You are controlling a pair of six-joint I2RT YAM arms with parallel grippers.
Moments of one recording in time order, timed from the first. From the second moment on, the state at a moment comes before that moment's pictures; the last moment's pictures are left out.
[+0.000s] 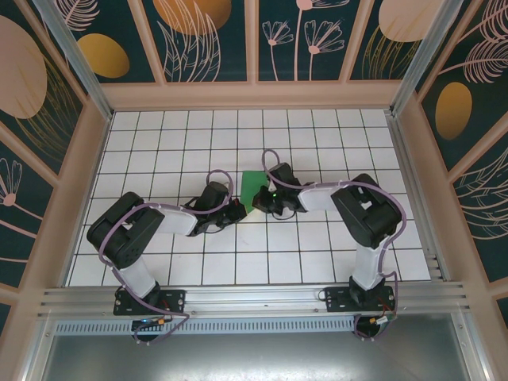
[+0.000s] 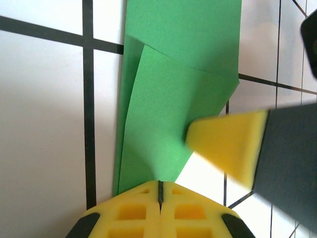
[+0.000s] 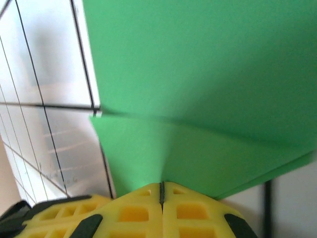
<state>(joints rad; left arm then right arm) -0.65 1.73 0.61 0.33 0.28 -0.94 0.63 1.88 0.92 0.06 -0.40 0.92</state>
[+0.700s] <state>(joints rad) -0.65 1.62 0.76 0.13 0.22 -0.87 0.46 1.56 0.77 0.05 -0.34 0.83</state>
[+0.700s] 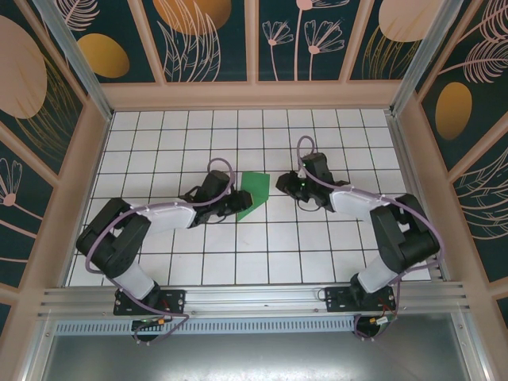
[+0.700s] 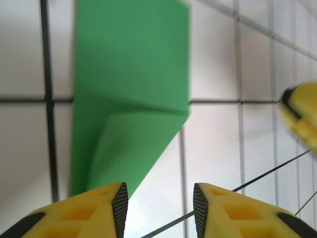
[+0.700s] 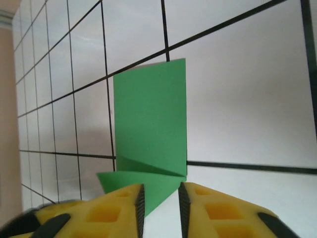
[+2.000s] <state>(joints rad) -0.65 1.84 0.81 0.24 0.02 -1.00 0.47 1.80 0.86 0.07 -0.53 0.88</state>
